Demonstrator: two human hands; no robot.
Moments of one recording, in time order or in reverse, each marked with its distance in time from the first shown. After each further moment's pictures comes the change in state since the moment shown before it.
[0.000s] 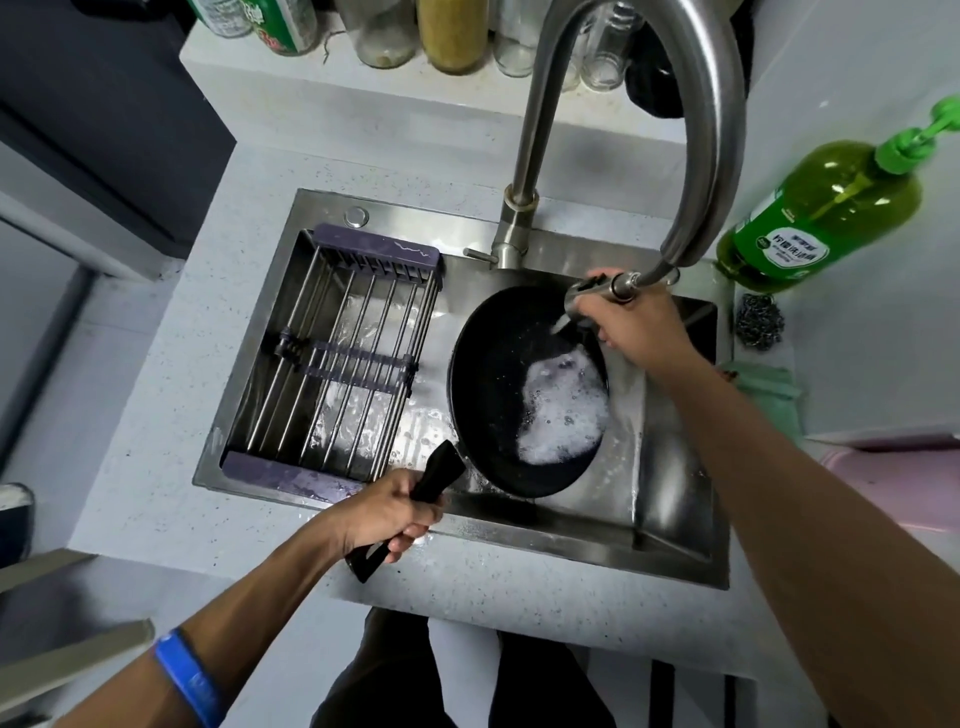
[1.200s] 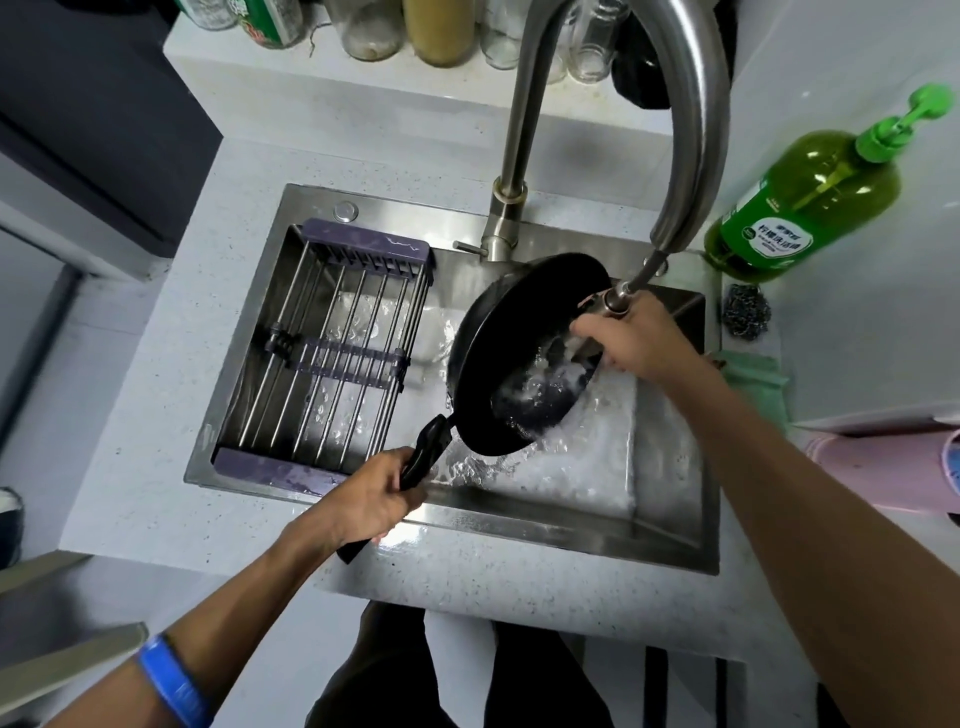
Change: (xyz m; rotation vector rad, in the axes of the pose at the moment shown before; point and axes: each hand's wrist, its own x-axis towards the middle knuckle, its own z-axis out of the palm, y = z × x) left_hand -0.010 0.010 0.006 0.361 0.266 0.181; right_hand -0.019 0.014 -0.006 -0.076 -0.052 0.108
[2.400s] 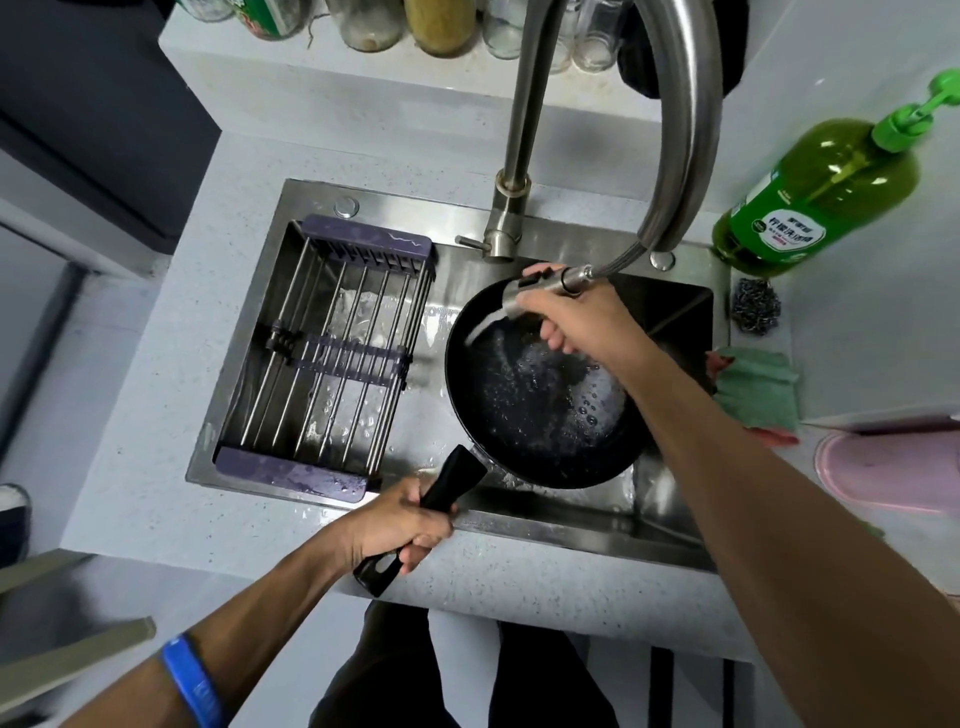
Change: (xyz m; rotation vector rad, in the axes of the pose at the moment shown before) left_hand 0.006 -0.015 0.025 -0.434 -0.324 -0.086; right_hand -0.001 -0.041 0.033 0.188 -0.161 -0.005
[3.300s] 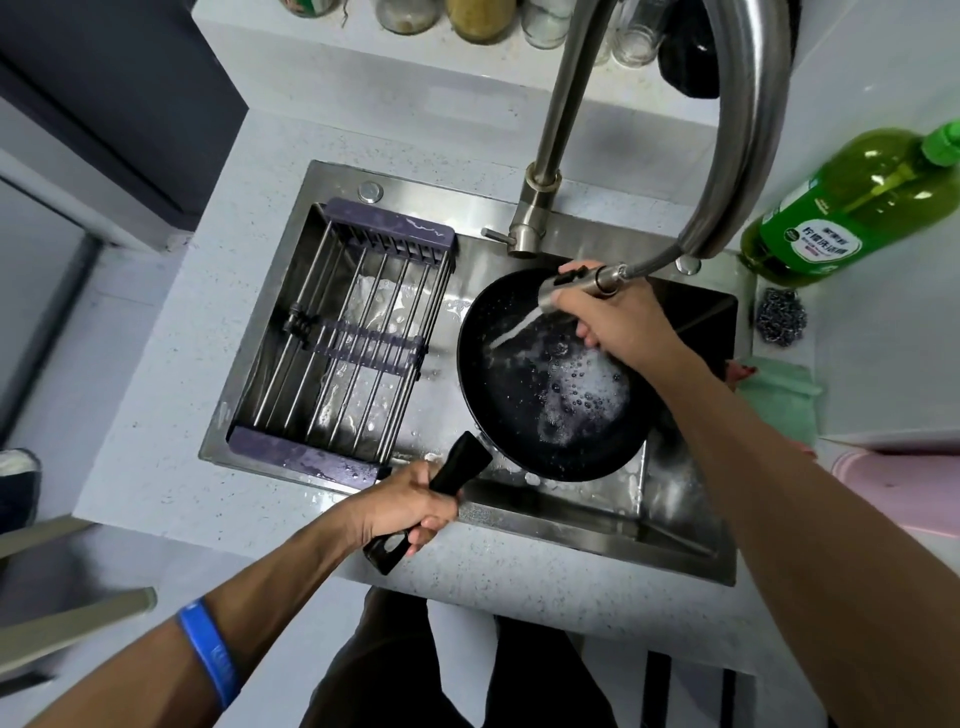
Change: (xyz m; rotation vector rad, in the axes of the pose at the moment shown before) left_hand 0.002 -0.003 -0.012 -0.048 0.022 0.013; right_hand 0.004 0.004 -0.006 -0.072 0.068 -0.122
